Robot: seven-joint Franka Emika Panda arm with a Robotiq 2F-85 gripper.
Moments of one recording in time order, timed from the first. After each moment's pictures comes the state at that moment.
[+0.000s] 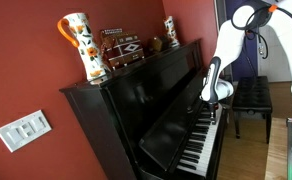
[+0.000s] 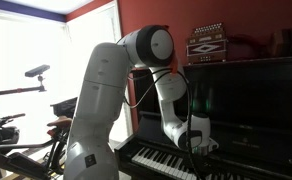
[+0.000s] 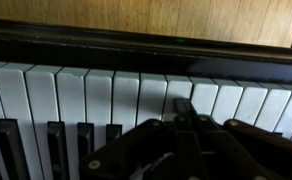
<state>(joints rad) -0.32 0.34 0.09 -2.55 0.21 2.92 -0.73</state>
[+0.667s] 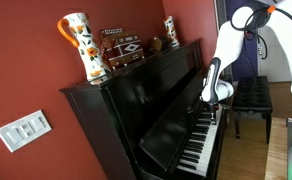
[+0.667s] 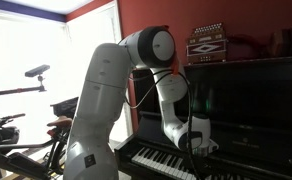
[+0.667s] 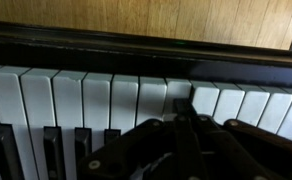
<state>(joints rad) -0.33 0.35 0.10 -2.54 0.20 2.92 -0.73</state>
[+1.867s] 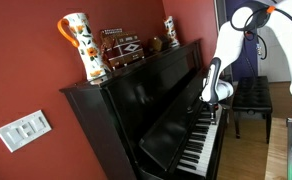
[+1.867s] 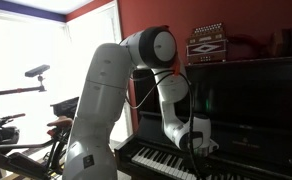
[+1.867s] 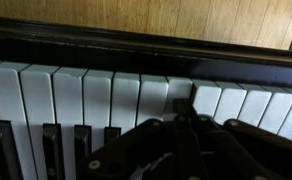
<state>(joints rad) -0.35 0.36 0.12 -2.54 0.18 2.92 -0.72</state>
